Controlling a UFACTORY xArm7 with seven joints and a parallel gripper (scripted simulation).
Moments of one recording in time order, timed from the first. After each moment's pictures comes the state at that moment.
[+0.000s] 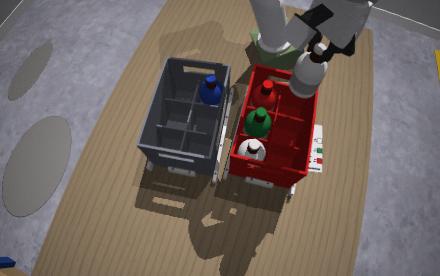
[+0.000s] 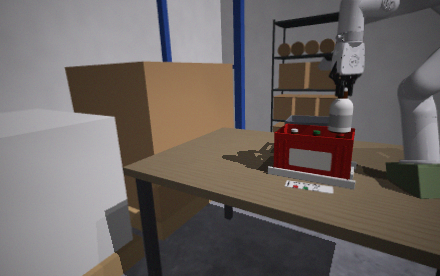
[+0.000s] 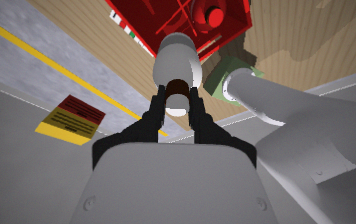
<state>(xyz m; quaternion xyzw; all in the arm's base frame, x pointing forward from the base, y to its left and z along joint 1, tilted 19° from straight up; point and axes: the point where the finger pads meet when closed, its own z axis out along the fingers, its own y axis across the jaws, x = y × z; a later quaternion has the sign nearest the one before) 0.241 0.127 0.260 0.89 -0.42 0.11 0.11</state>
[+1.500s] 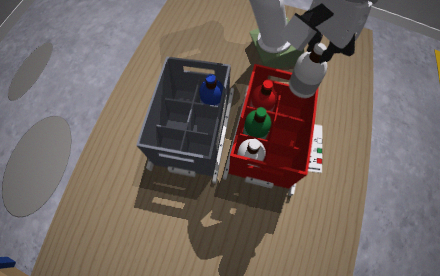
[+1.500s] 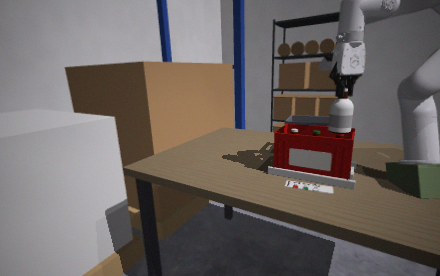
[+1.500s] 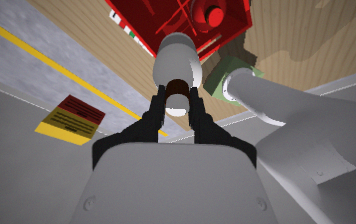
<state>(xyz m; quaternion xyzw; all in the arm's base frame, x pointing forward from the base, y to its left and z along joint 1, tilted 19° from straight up) 0.240 0.127 0.259 0.89 -0.42 0.11 0.11</state>
